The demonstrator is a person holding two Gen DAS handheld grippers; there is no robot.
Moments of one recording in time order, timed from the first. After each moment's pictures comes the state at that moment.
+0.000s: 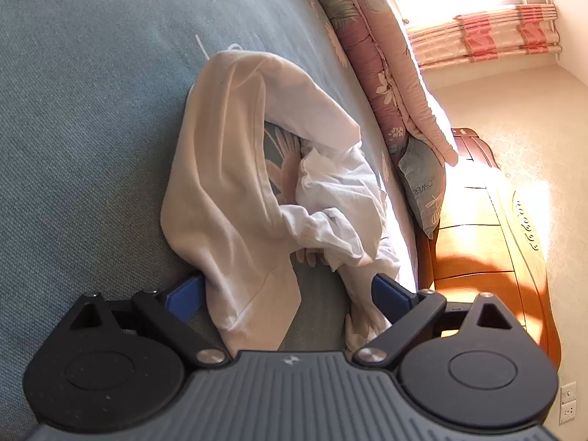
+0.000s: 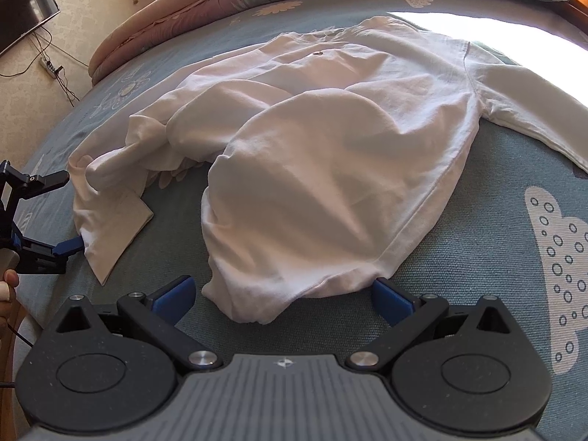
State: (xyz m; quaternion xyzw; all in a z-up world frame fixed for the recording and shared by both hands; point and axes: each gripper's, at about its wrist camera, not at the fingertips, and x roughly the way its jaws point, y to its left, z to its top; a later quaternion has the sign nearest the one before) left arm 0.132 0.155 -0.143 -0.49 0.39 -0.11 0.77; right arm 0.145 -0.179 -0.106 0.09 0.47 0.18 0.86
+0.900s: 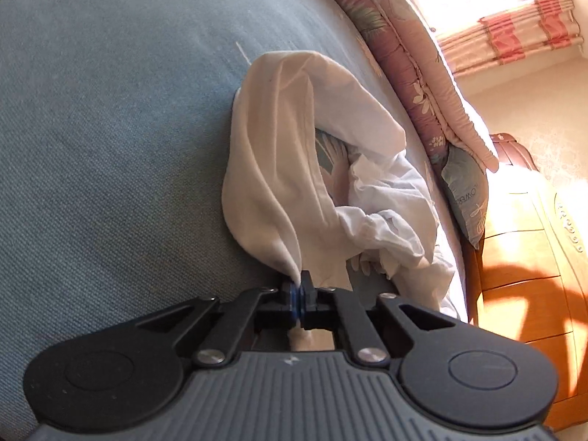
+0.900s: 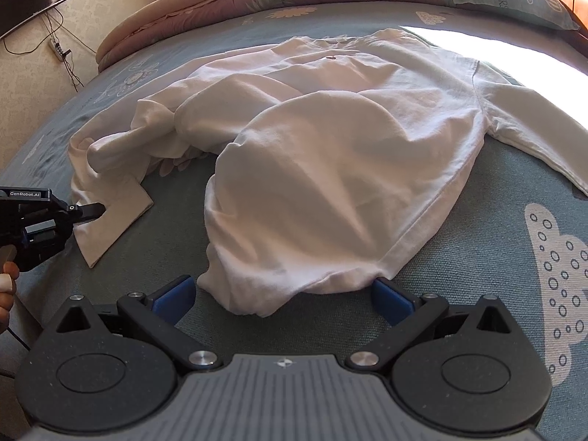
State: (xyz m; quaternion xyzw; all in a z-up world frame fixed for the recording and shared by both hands) left arm 0.124 0.149 -0.141 -0.43 0.40 -0.03 0.81; right arm 0.139 -0.170 -0.109 0.05 0.45 0.18 0.87
